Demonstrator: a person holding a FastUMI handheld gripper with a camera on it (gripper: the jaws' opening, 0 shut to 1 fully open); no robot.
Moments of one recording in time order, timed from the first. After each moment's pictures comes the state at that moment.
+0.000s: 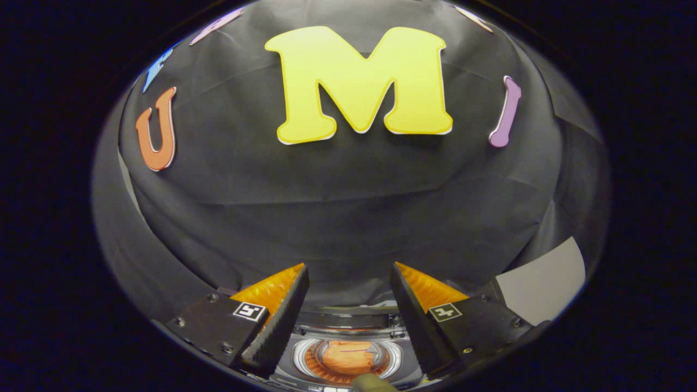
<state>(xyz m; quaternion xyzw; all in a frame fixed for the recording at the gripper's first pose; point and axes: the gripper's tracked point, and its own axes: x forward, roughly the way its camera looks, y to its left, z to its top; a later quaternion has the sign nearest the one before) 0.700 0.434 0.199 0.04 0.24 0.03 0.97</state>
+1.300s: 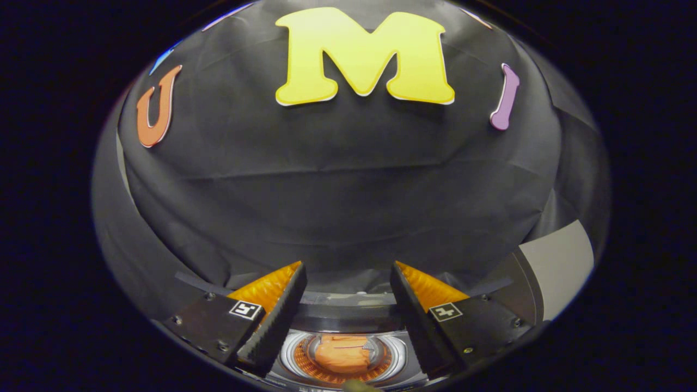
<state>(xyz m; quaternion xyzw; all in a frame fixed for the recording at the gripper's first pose) 0.688 0.431 0.131 0.02 0.24 0.01 0.97</state>
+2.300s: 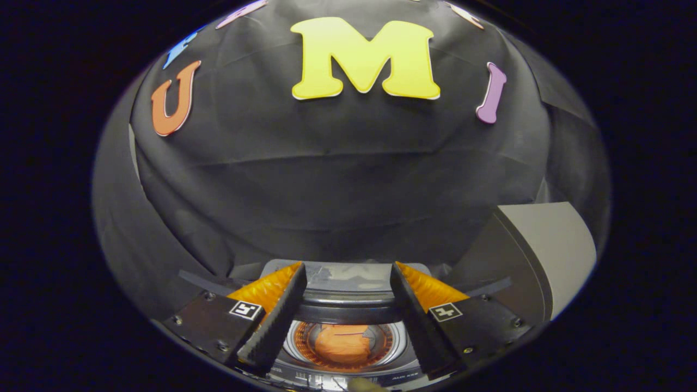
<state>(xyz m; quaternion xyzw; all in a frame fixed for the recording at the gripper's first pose) 0.609 0.432 0.101 0.02 0.24 0.02 0.97</state>
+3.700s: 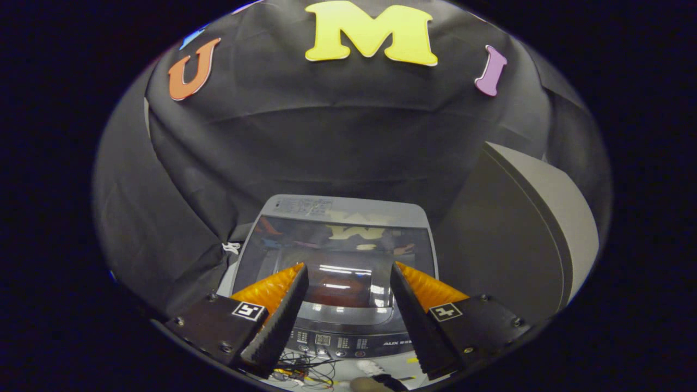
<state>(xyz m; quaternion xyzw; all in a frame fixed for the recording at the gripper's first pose) 0.512 0.413 0.035 -0.01 0.31 0.04 0.95</state>
